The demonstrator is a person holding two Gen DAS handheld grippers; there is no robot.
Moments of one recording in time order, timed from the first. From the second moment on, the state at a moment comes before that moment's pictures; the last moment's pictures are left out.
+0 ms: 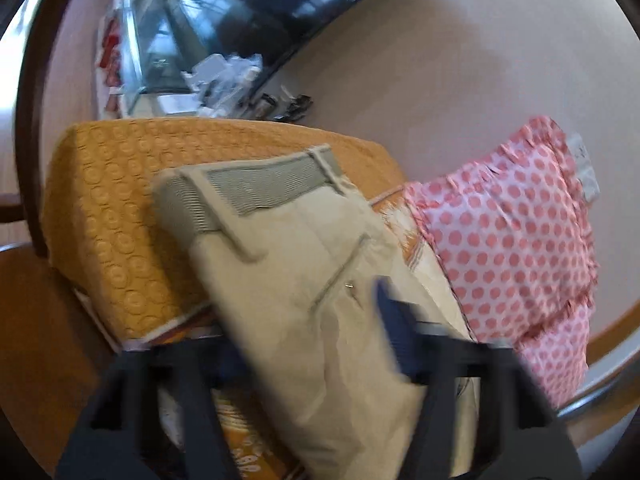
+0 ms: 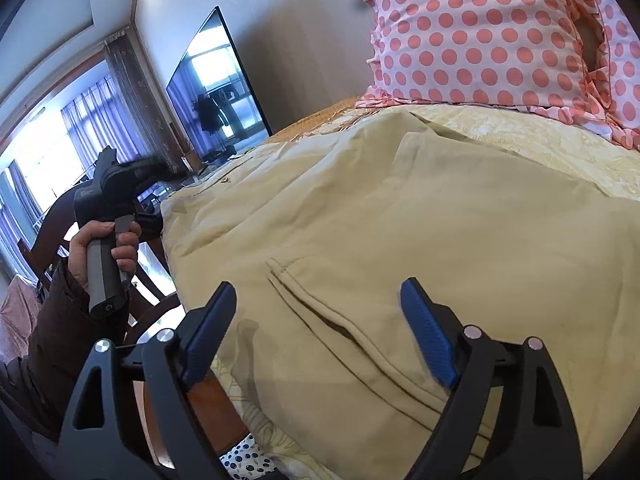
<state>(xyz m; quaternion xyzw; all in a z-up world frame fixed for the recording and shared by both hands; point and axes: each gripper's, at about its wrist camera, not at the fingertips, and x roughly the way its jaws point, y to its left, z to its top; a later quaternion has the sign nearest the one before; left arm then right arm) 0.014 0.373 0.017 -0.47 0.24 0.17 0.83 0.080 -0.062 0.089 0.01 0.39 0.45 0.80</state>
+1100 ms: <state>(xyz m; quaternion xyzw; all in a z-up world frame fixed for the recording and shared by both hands) 0.051 -0.094 0.082 0.10 0.32 -0.20 0.92 0.044 -0.342 0.105 0.16 0.33 0.14 0.92</state>
